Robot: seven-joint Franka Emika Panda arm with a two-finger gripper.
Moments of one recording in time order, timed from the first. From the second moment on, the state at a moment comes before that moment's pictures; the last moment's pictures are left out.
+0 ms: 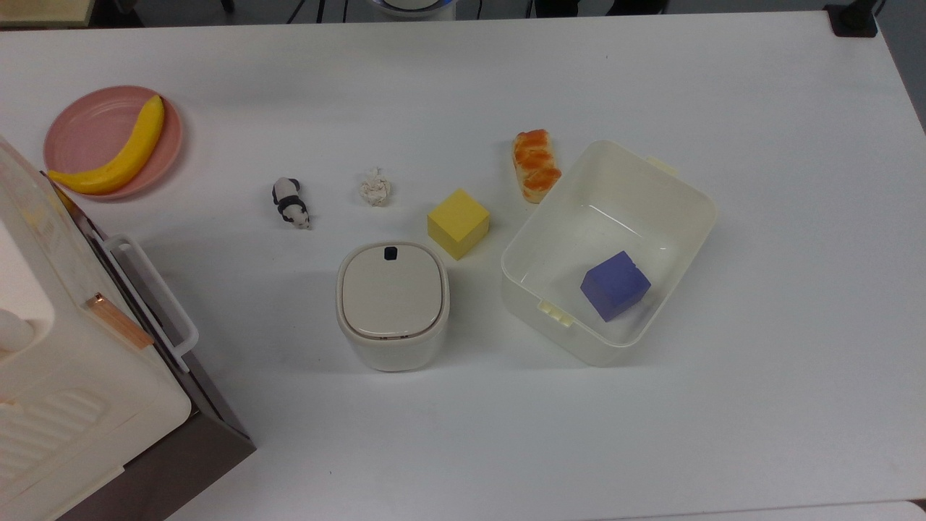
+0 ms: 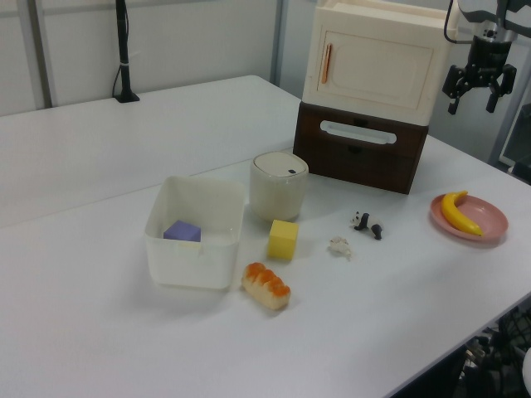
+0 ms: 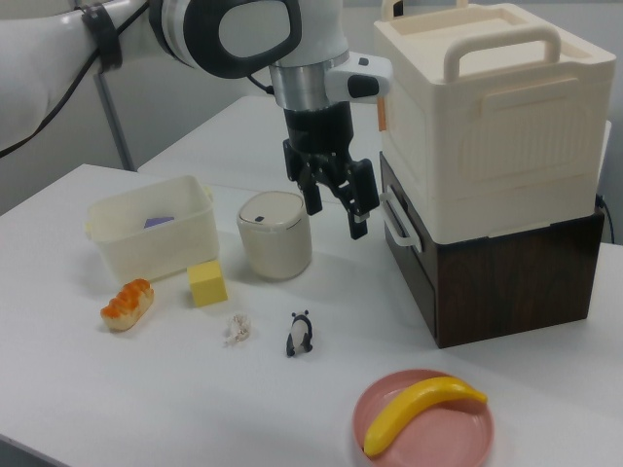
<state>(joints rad) -0.34 0.11 -0.15 -1.46 -0.05 1.60 -0.10</state>
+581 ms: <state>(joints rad) -0.32 0.11 -0.15 -1.46 -0.05 1.60 -0.10</state>
